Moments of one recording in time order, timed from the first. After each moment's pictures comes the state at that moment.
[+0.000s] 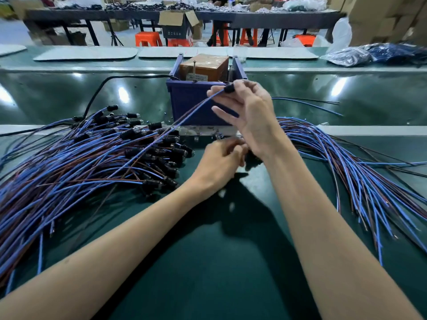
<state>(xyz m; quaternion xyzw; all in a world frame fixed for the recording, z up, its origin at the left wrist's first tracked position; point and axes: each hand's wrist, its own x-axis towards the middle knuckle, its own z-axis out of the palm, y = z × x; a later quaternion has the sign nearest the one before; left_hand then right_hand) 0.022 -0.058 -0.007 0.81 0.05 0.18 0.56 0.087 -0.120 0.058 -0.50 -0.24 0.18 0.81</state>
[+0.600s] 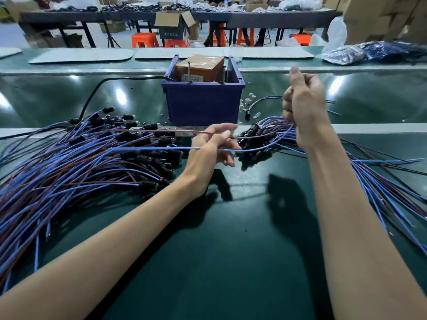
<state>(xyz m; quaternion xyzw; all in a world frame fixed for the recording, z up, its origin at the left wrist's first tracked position) 0.022 -0.050 -0.001 0.64 0.02 0.20 0.75 0.126 -0.184 0.067 -0.65 -0.15 -0.03 0.74</state>
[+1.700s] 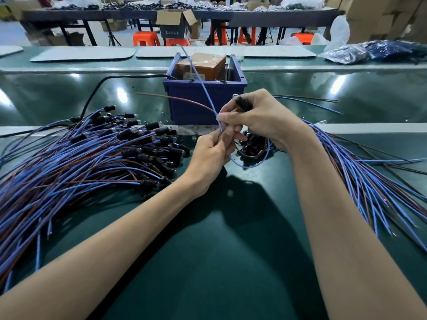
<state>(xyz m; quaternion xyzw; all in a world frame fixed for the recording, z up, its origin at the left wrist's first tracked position) 0.023 -0.056 -0.002 0.66 0.04 0.20 0.72 0.099 -0.150 0.065 -0.74 -0.37 0.16 0.55</state>
